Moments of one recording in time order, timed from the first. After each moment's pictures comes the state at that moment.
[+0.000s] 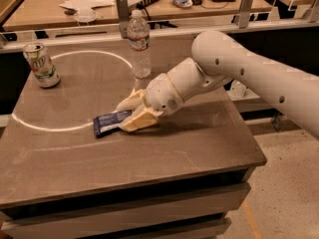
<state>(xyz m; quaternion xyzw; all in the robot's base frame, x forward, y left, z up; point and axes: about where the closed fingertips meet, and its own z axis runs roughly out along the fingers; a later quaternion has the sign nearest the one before) 0.495 0.076 0.824 -0.68 0.56 0.38 0.28</state>
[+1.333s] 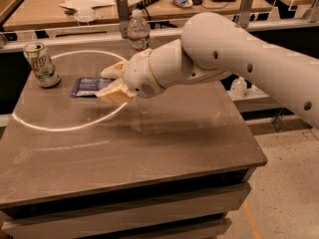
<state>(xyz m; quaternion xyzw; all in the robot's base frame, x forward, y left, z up) 0.526 0.120 0.902 -0.62 0.60 0.27 0.43</state>
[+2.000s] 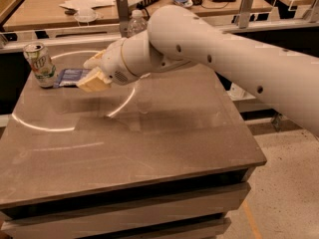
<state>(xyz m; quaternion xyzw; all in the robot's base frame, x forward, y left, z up) 0.571 0.177 0.909 -0.62 0.60 0.24 0.45</state>
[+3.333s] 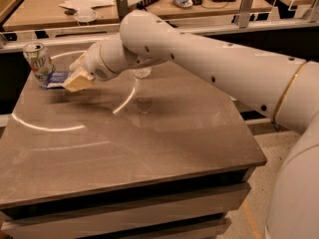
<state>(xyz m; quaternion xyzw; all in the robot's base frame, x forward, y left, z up) 0.618 0.228 0.883 -0.62 0.61 0.24 0.44</state>
